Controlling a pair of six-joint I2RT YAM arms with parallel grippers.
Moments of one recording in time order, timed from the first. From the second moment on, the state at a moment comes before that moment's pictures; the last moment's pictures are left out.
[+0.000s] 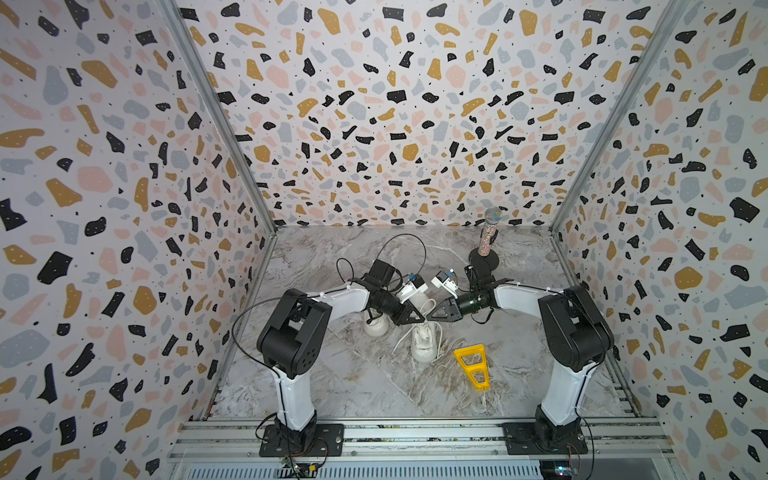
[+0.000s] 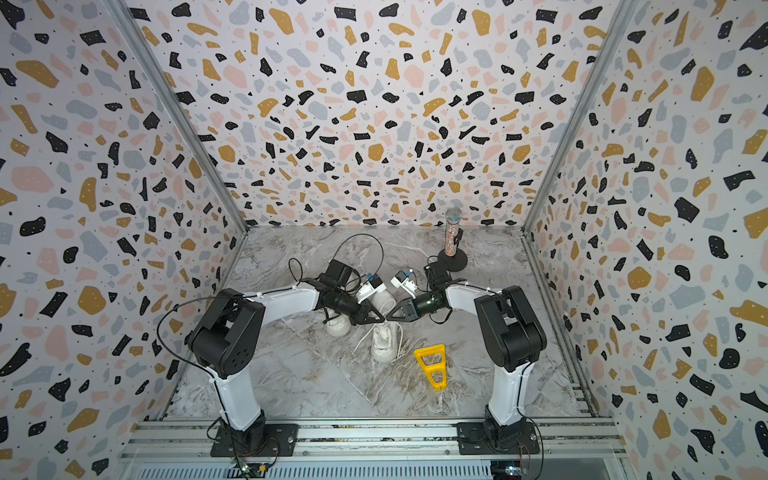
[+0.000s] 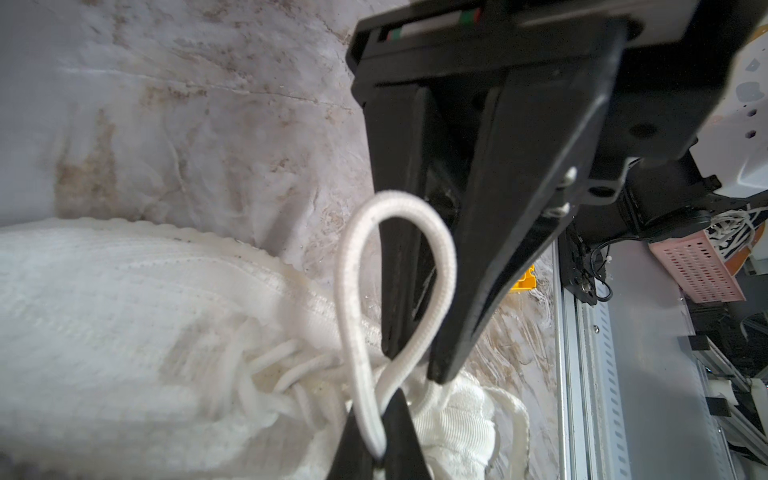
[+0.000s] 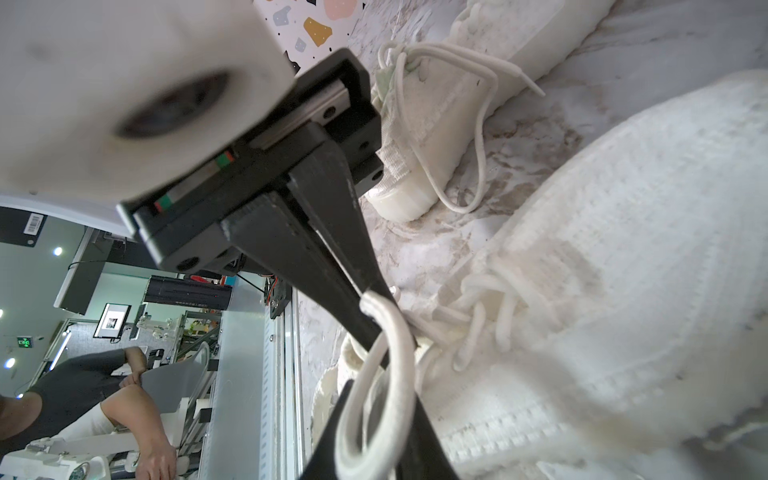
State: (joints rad) left arm -0.50 1.87 1.14 -0.34 0.88 0.28; right arm 0.39 1.87 1.09 -0.33 -1.15 -0.08
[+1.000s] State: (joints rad) left arm -0.53 1.81 1.16 -0.44 0.73 0.44; right arm 0.39 1.85 1.10 -0.40 -1.17 -0.12
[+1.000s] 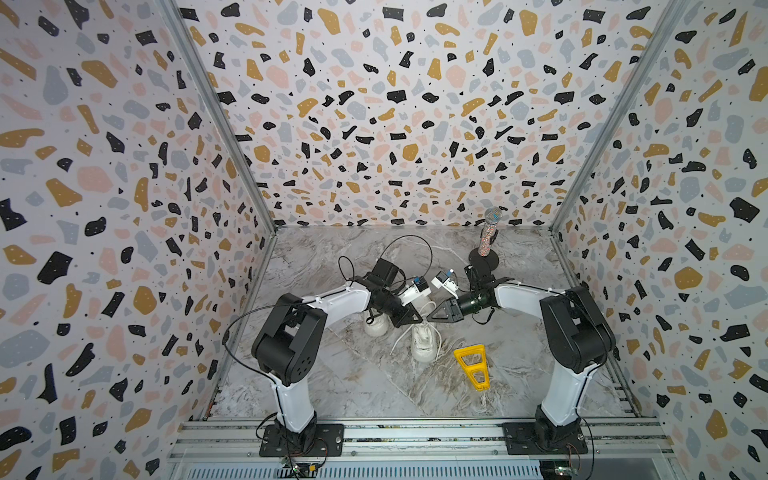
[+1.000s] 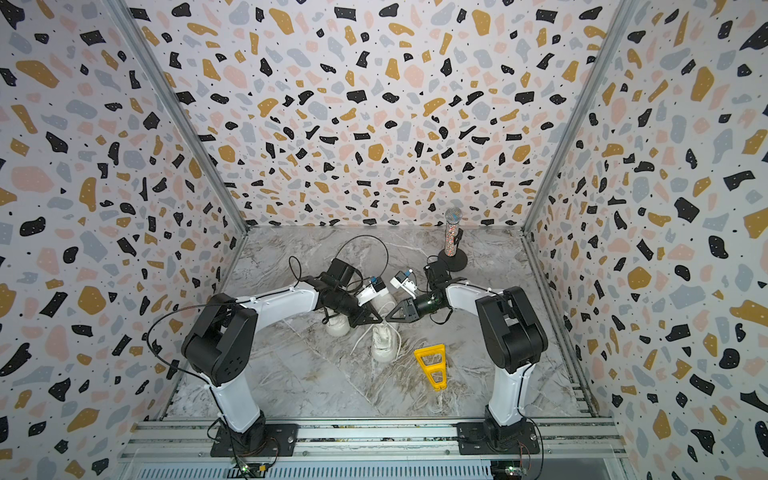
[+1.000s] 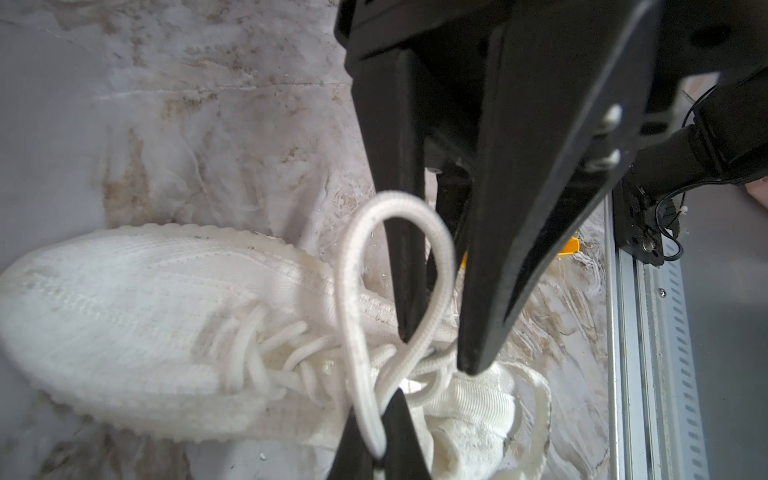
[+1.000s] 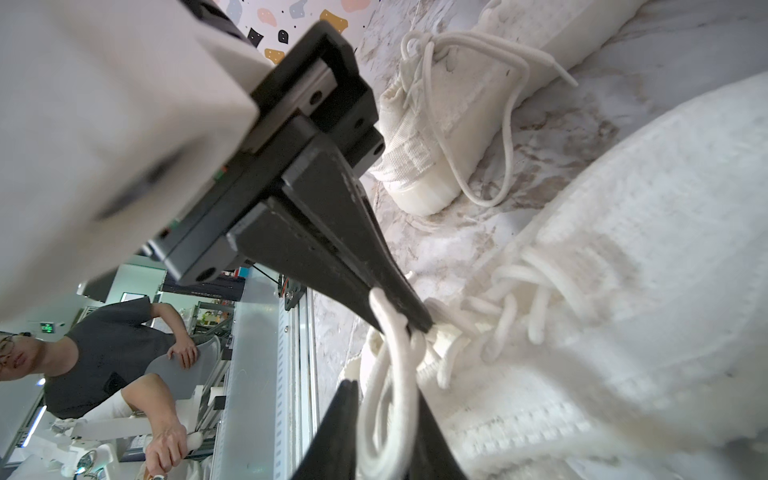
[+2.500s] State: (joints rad) left arm -0.57 1.78 1.18 -0.49 0.61 0.65; right arm 0.42 1.95 1.15 -0.39 -1.15 -0.01
